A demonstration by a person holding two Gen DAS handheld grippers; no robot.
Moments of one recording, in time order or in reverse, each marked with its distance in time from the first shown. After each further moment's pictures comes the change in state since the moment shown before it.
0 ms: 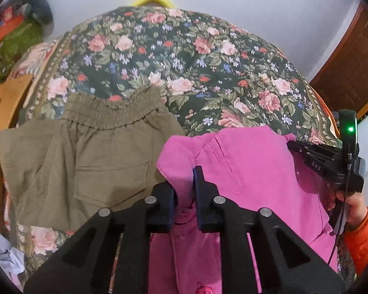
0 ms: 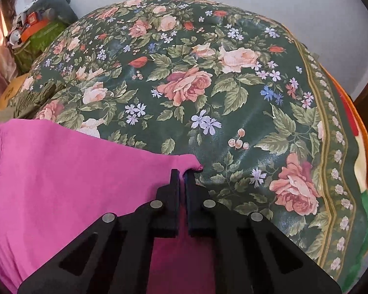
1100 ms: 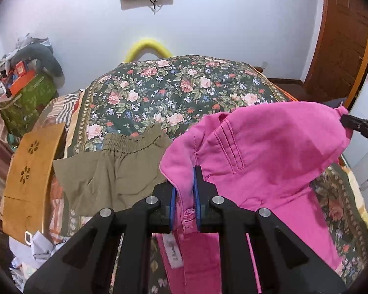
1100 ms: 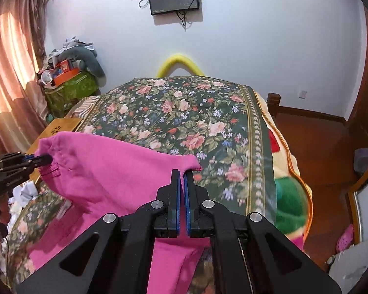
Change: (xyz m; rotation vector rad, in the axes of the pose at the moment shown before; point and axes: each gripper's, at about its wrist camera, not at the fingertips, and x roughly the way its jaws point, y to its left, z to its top) left arm -0.144 -0.055 -0.049 0.185 -0.183 0.113; right arm -0.221 0.008 -0.052 0.030 -0.323 0.082
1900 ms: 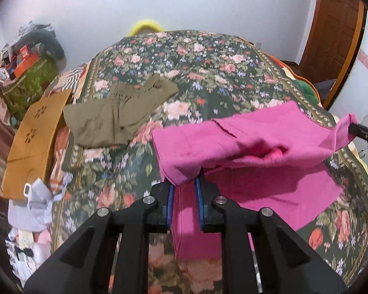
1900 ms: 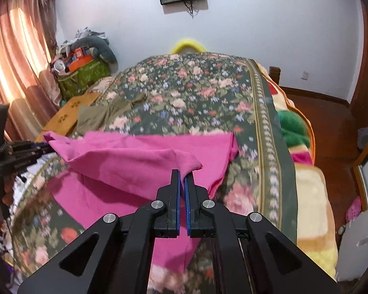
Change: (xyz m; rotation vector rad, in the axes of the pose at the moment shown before) left arm -0.062 -0.008 -0.129 0.004 0.087 -0.009; right arm -0.059 0.028 -0.130 0.018 0.056 0.040
